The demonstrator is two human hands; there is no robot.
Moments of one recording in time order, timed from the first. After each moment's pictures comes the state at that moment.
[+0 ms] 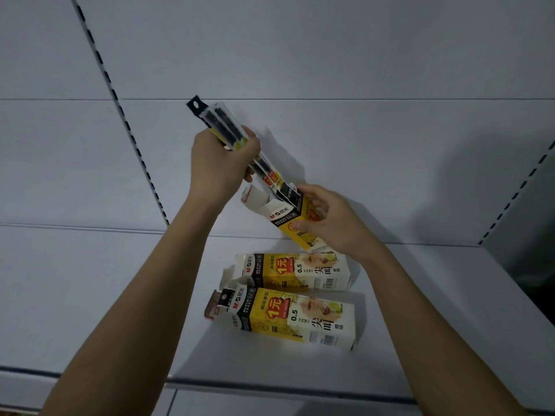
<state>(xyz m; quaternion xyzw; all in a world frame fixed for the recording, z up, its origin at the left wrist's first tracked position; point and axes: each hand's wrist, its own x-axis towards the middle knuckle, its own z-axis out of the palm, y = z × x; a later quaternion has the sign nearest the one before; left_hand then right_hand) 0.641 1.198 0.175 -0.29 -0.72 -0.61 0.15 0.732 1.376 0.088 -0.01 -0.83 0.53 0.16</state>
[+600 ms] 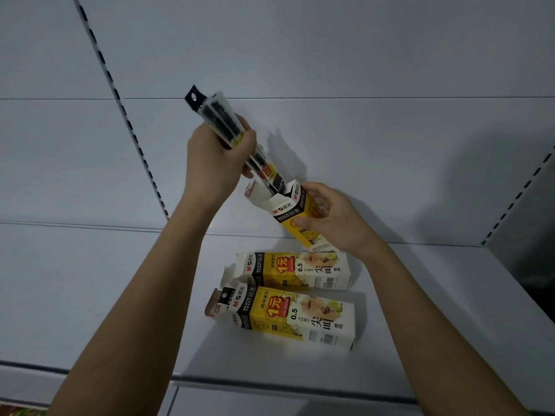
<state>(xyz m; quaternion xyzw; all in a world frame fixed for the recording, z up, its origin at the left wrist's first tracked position) 0.644 1.191 0.180 -0.32 -0.74 -0.57 0.18 0.731 1.381 0.087 -0.02 -0.82 0.55 0.15</state>
